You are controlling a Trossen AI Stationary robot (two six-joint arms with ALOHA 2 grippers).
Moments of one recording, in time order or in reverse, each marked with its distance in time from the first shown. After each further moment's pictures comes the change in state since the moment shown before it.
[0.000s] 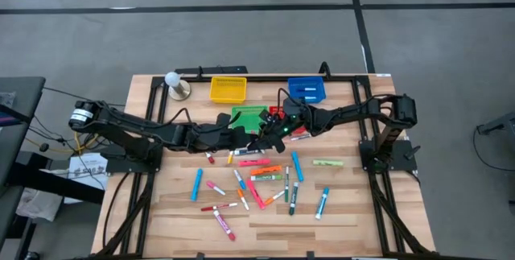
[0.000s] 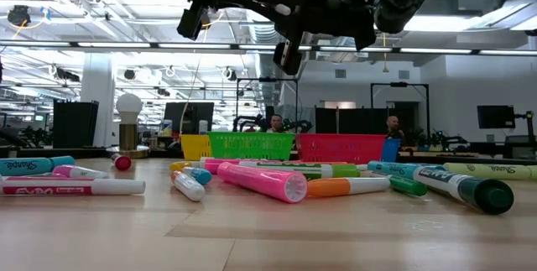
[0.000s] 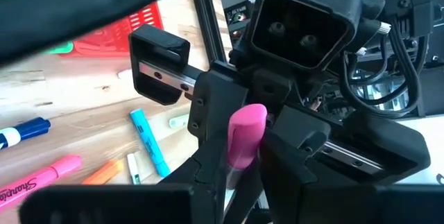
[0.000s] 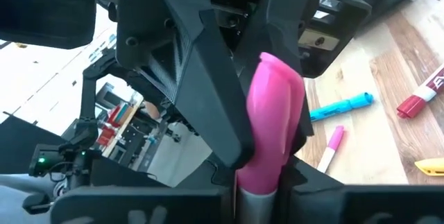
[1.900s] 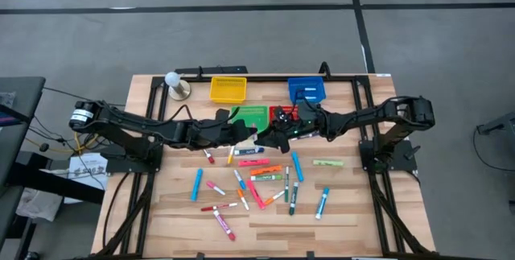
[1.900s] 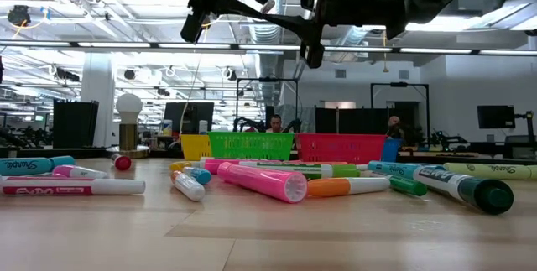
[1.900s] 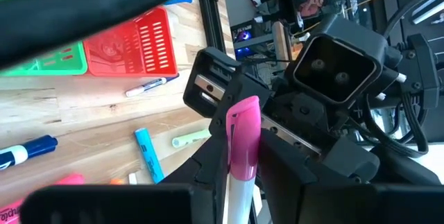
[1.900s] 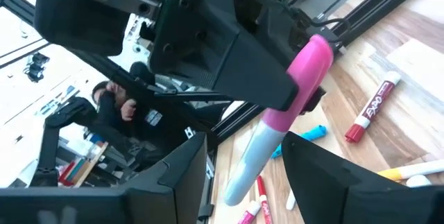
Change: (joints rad) left arm 0.034 0.001 0.000 0.023 -0.031 -0.023; right arm 0.040 -0.156 -0.150 0.023 0.323 0.004
